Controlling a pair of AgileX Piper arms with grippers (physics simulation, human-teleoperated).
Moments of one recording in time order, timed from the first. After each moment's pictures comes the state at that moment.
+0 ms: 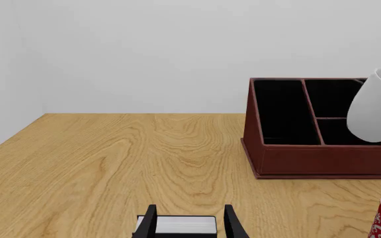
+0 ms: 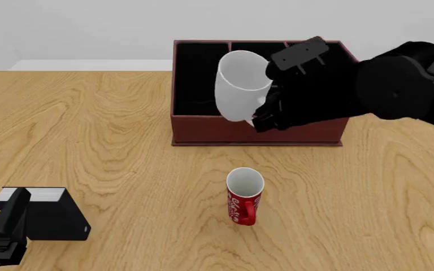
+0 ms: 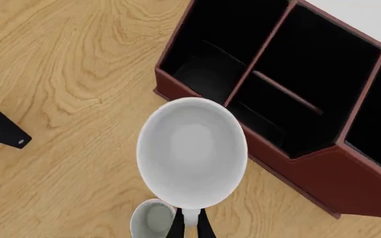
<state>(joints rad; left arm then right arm) 0.00 0.01 0.00 0.00 0.00 0.58 1.37 -1.15 0.58 -0.07</state>
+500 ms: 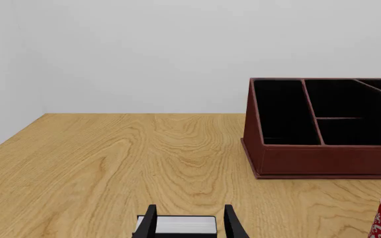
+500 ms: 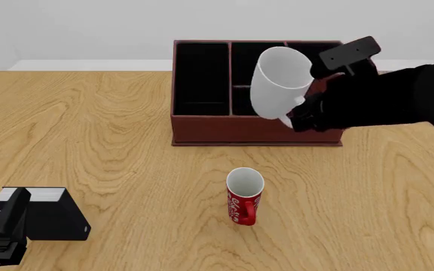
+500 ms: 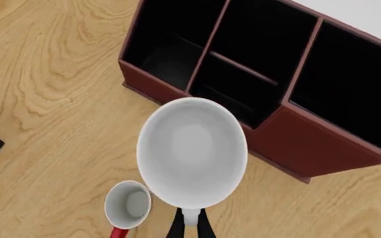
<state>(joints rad) 0.00 0.01 0.00 0.00 0.00 0.46 1.22 -1.05 0.60 -0.07</state>
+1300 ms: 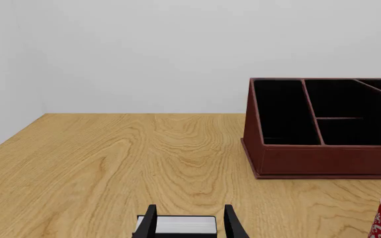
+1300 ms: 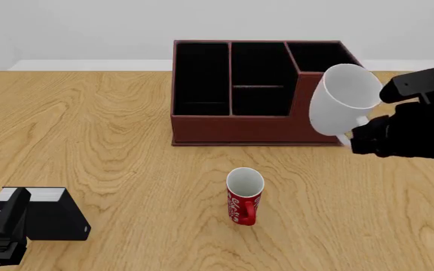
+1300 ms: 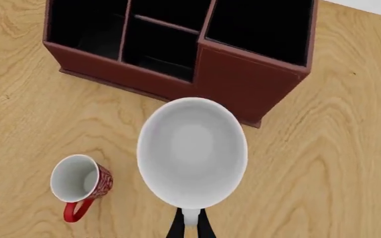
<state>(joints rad) 0.00 0.01 0.00 0.00 0.00 0.22 0.99 -0.84 0.64 -0.08</state>
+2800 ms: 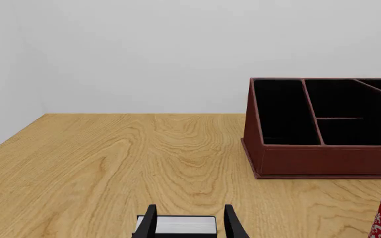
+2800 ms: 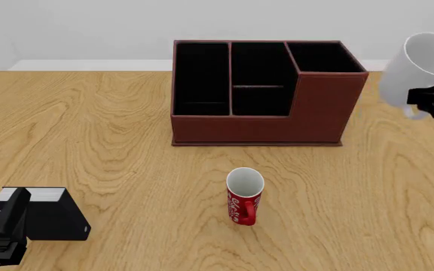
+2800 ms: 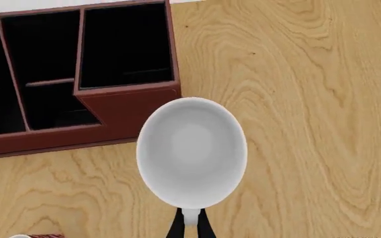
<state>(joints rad) 0.00 0.01 0.00 0.00 0.00 -0.12 1.07 -0.99 0.67 0.01</state>
